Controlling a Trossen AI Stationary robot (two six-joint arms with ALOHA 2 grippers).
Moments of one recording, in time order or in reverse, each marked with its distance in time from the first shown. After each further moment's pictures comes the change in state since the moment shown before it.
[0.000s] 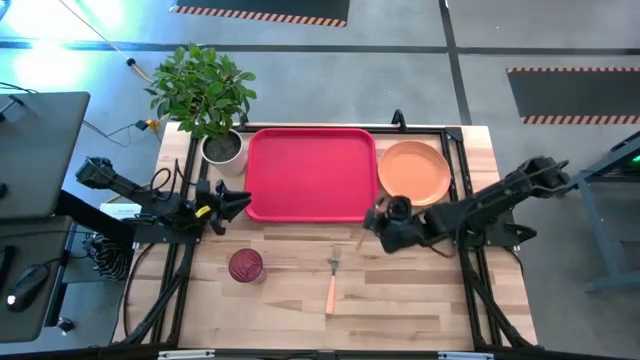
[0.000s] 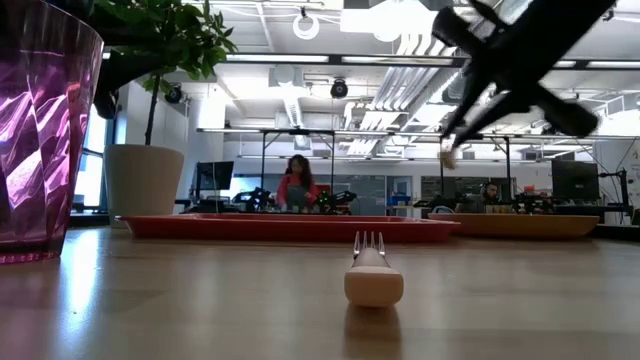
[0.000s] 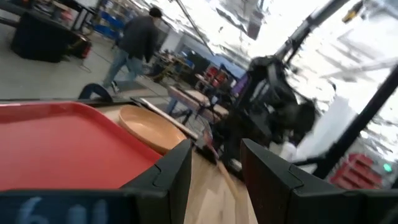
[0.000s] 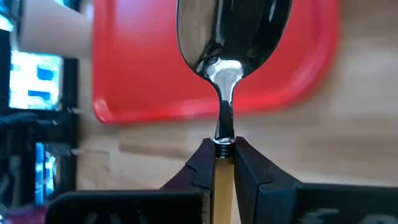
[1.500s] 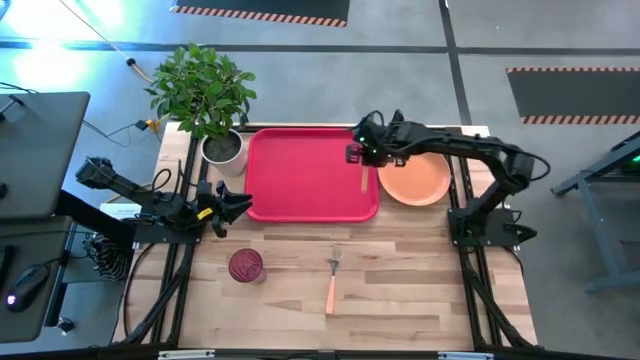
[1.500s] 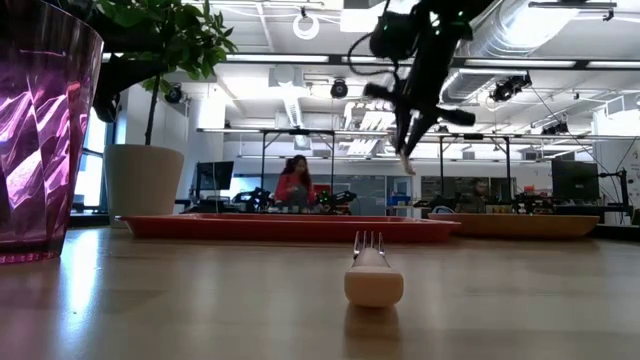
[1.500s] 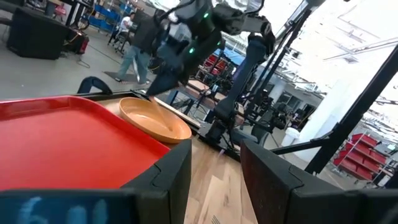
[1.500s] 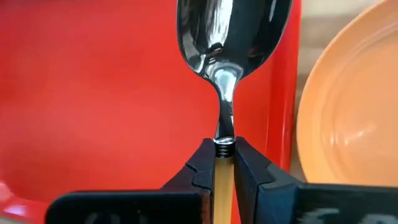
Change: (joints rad) left arm 0.000 0.000 0.000 -0.048 0.014 0.018; right arm -0.759 0.271 0.481 -0.377 -0.475 -0.804
